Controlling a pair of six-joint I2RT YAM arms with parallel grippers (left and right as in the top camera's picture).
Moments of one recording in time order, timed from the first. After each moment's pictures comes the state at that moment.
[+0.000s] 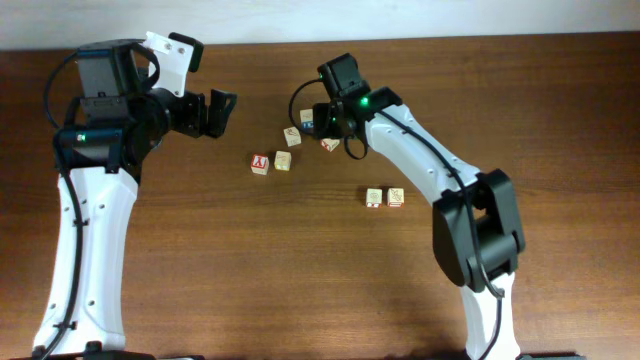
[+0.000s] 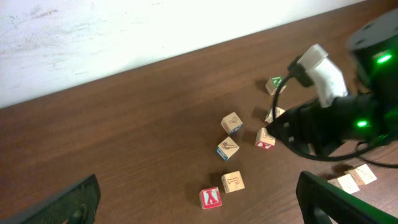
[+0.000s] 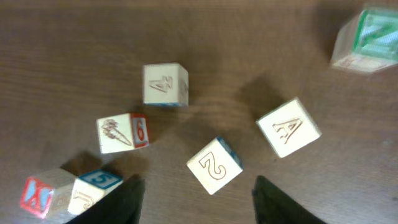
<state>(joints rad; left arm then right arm) 0.04 1.53 1.54 -0.70 0.41 0.24 0.46 2.21 1.83 -0.67 -0.01 0.45</state>
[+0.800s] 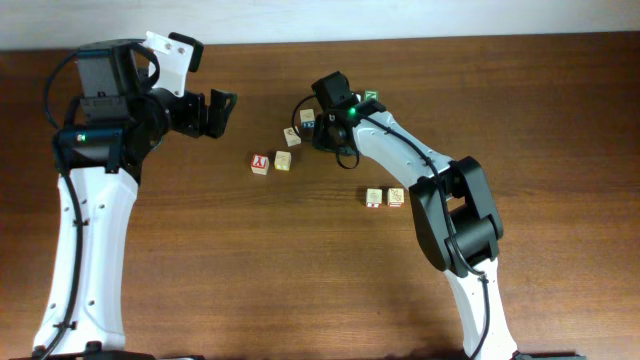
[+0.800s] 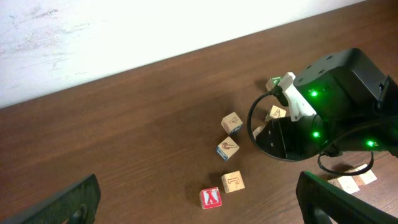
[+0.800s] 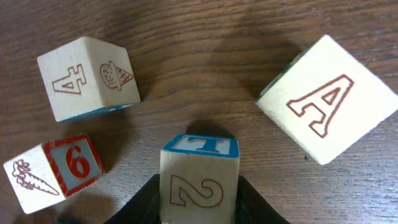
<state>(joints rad) 0.04 1.53 1.54 -0.70 0.41 0.24 0.47 2.34 1.83 -0.63 -0.01 0.65</state>
